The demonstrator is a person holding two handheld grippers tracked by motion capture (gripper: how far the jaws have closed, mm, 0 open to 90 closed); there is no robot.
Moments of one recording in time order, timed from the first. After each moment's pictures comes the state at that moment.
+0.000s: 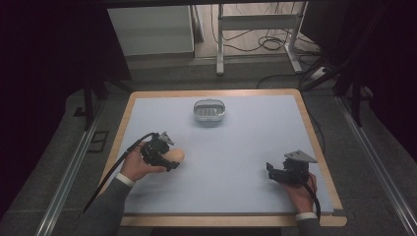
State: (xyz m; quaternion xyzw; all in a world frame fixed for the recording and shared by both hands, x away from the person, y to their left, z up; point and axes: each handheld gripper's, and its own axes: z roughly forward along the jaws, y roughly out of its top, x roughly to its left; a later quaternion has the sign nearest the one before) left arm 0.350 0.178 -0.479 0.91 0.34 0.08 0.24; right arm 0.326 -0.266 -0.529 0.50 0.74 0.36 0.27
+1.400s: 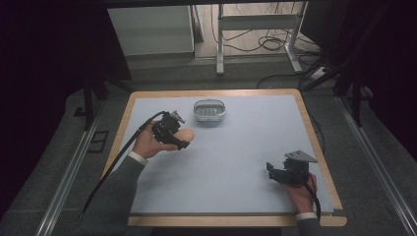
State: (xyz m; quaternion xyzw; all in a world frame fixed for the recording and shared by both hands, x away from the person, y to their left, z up) left arm 0.404 0.152 -0.444 0.90 0.33 0.10 0.25; right arm 0.326 -0.267 -0.529 0.51 0.74 0.36 0.26
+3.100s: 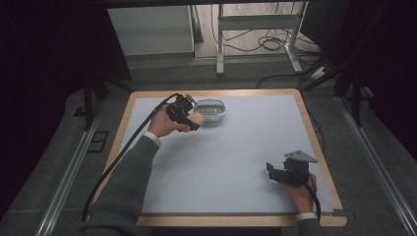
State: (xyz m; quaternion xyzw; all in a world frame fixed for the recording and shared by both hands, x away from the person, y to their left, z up) left arm 0.472 0.123 -0.436 0.91 0.33 0.10 0.24; right arm 0.326 -0.267 -0.529 0.51 0.74 0.36 0.26
